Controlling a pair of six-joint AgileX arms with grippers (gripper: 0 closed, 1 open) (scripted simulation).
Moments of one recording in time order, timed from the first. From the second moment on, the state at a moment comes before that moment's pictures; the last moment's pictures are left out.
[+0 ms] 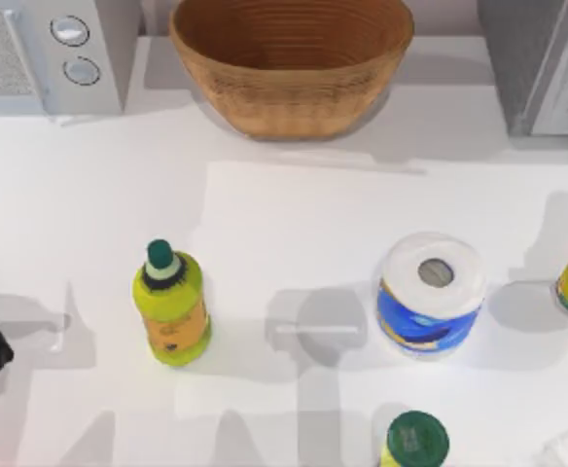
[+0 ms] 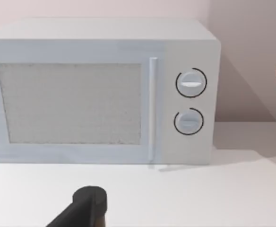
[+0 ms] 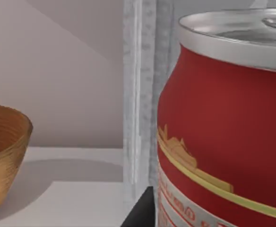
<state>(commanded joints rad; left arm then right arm) 0.00 0.00 0.00 0.00 0.00 0.00 0.16 0.54 0.70 -0.29 0.17 0.01</state>
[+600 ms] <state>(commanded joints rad) 0.00 0.00 0.00 0.00 0.00 0.00 0.01 0.01 0.01 -0.01 0.01 0.00</state>
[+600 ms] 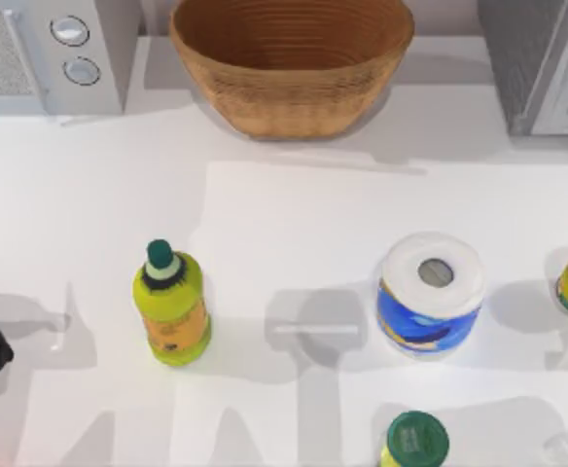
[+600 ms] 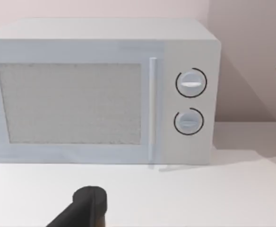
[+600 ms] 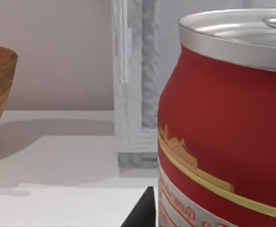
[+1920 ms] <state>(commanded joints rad) 0.00 0.00 0.00 0.00 0.00 0.00 0.31 1.13 0.90 0.21 0.32 0.01</state>
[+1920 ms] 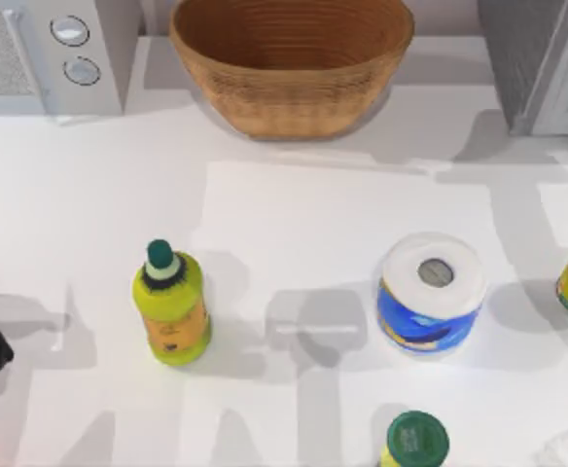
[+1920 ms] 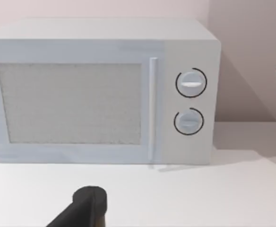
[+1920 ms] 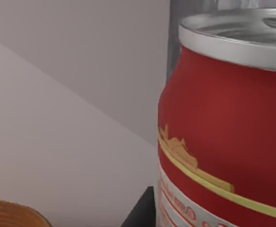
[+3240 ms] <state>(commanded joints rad) 0.00 0.00 0.00 0.00 0.00 0.00 0.64 2.36 1.88 0.45 0.67 0.02</state>
